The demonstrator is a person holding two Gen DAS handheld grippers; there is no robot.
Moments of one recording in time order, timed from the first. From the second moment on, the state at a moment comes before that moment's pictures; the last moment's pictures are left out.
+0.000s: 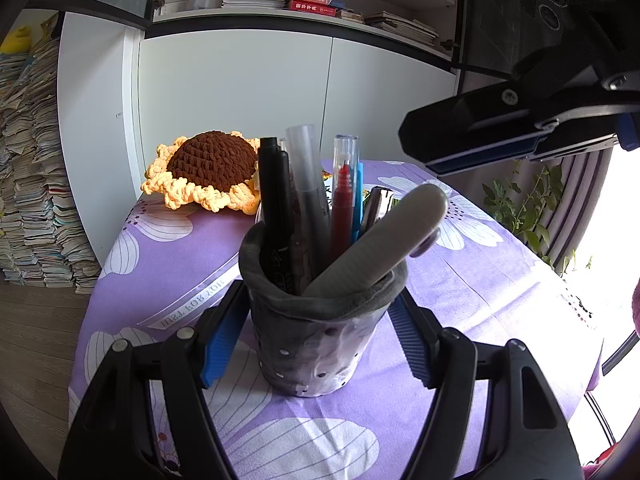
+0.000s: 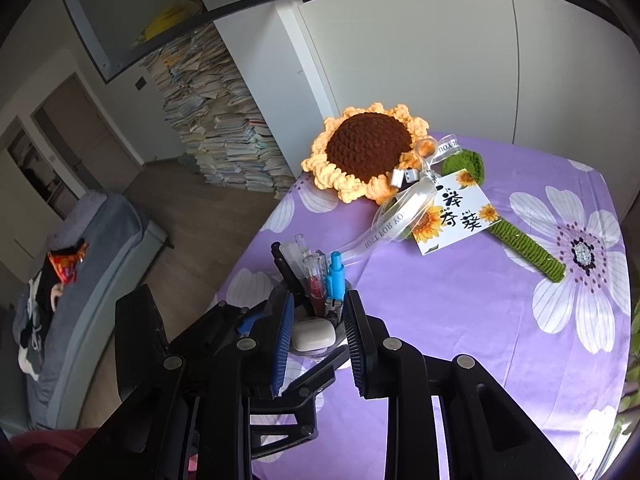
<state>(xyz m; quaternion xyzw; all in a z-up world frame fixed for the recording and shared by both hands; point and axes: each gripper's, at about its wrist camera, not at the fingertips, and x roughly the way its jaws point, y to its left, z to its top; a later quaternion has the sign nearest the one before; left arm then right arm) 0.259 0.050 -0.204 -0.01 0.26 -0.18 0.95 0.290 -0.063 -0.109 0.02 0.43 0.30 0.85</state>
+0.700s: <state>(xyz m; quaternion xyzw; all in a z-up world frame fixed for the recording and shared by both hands) 0.259 0.050 -0.205 0.00 0.26 -0.17 0.95 0.239 -0.142 -0.154 0.00 0.34 0.15 0.93</state>
